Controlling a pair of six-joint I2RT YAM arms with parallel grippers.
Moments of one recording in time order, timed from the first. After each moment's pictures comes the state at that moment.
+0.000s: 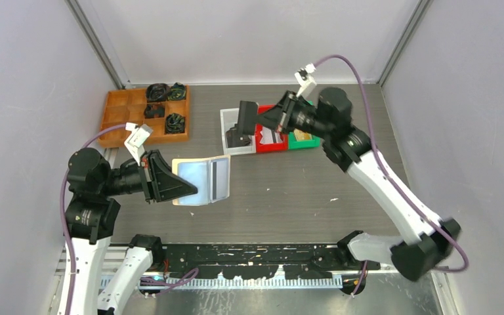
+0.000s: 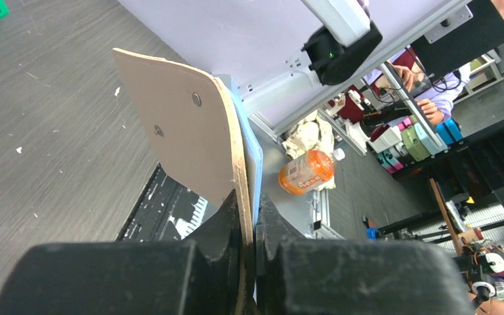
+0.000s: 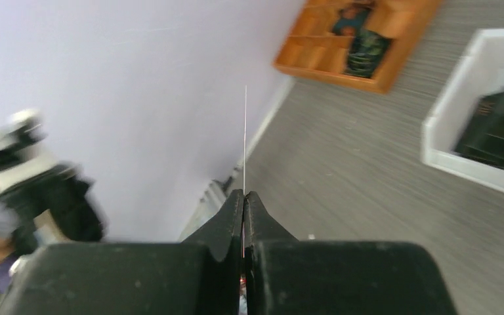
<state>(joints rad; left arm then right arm) -0.13 0.63 1.04 -0.42 1.26 -0.74 0.54 1.14 1.24 -0.14 -0.48 0.81</state>
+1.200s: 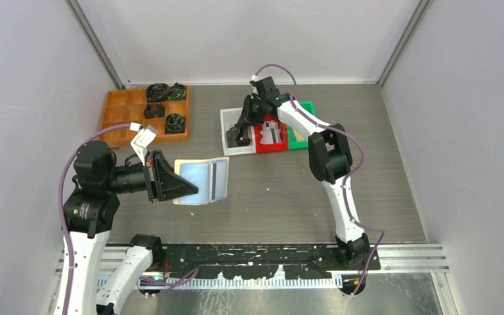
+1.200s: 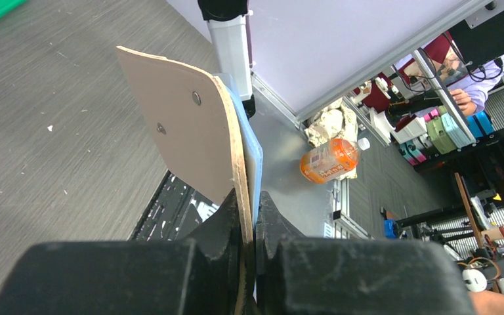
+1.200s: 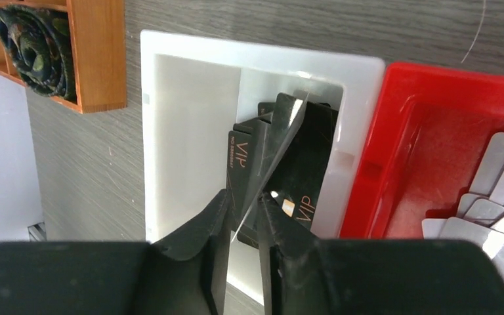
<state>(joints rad) -0.13 0.68 1.11 -0.69 1.23 -0.47 0.48 2.35 2.03 -0.47 -0.36 0.53</state>
